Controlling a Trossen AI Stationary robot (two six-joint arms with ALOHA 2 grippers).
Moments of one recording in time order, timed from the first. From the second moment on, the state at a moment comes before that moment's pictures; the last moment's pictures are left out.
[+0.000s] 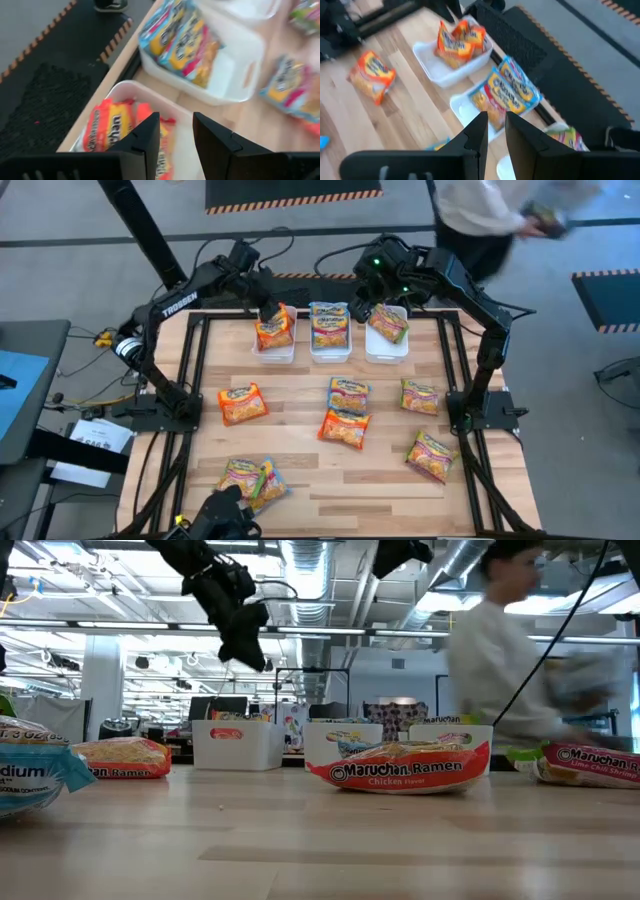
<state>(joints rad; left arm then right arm) 0.90 1.62 1.46 -0.72 0.35 0.25 -0.42 1.80 2.33 -1.37 0.13 0.18</state>
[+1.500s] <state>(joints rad) 0.71 1.40 1.61 -1.00 0.64 0.17 -0.15 1.80 2.04 -1.57 -0.19 0.27</state>
